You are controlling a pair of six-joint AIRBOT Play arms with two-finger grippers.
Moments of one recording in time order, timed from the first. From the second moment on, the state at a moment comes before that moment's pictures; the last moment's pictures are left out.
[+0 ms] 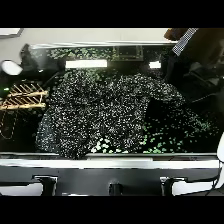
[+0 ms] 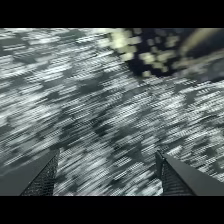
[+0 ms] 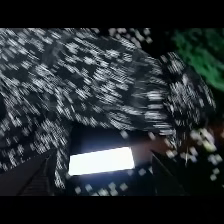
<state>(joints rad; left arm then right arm) 0.07 -1.48 1.55 1.11 -1.02 -1.71 -0.34 -1.59 1.81 -1.22 1.35 1.59</state>
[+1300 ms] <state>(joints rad) 0.38 -0.81 0.62 1.06 -1.14 -1.68 -0.04 -1.18 0.84 -1.14 1.09 1.74</state>
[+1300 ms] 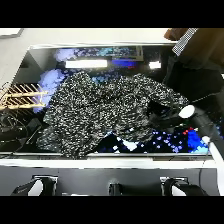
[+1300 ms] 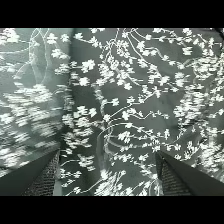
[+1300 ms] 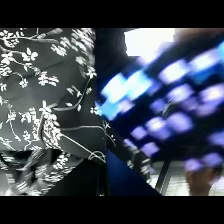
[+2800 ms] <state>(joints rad) 0.10 -0.93 0.41 0.98 -1.11 -1.75 -0.11 -1.12 0.97 -1.23 1.25 1.78</state>
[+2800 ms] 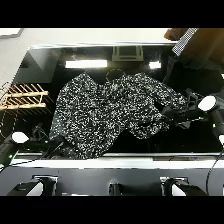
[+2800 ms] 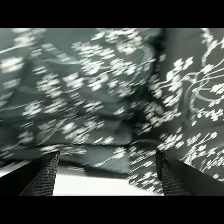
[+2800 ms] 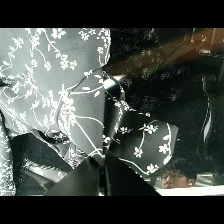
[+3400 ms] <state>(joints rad) -0.11 -1.10 0.44 0.79 -0.85 -1.73 -0.11 -1.12 0.97 -1.16 1.24 1.78</state>
